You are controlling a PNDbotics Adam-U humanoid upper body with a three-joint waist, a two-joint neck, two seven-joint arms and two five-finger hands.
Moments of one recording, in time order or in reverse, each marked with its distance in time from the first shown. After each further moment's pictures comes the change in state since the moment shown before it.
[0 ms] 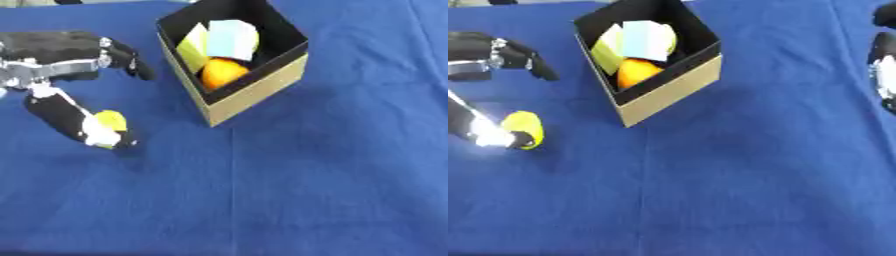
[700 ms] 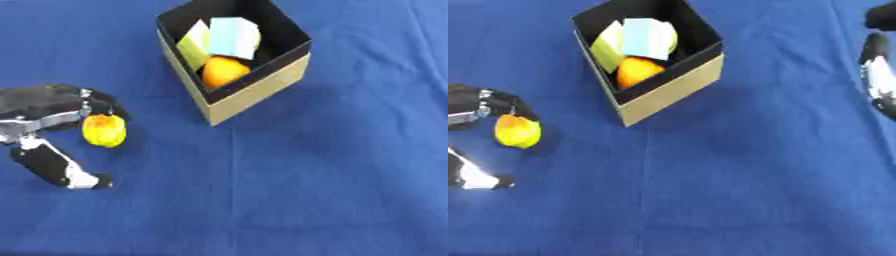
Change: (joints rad) left arm 0.153 0.035 -0.001 -0.014 -0.119 0.119 0.052; right arm 0.003 0.032 -0.002 0.000 0.008 0.003 -0.015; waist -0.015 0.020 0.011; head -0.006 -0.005
